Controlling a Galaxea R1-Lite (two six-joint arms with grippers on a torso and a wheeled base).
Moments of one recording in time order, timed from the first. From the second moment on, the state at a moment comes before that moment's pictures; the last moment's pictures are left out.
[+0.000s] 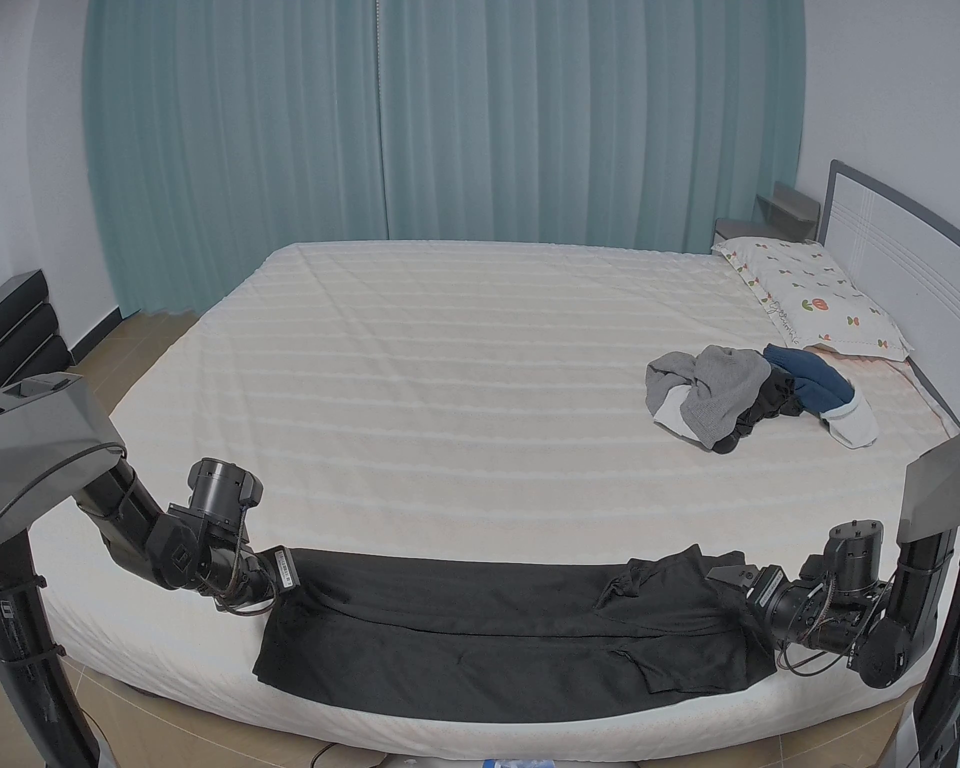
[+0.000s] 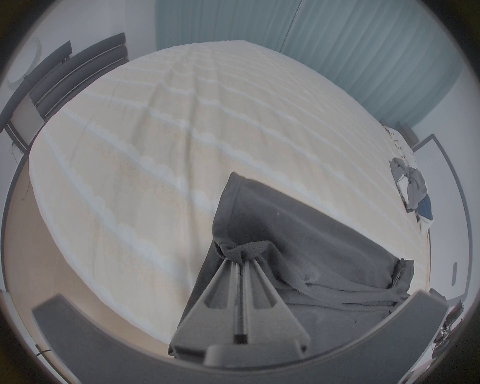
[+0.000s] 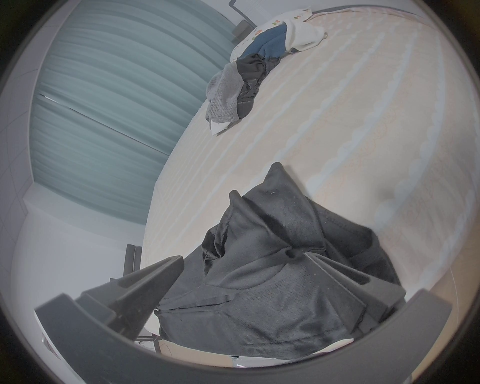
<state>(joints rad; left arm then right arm) -0.15 2.09 -0.72 -0.34 0.01 -0.53 0.17 2.12 -0.06 -1.46 0.16 0.94</state>
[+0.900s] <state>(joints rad) -0.15 1.99 -0.72 -0.36 0.01 -0.57 0.21 2.18 -0.08 -1.45 0.03 0.96</state>
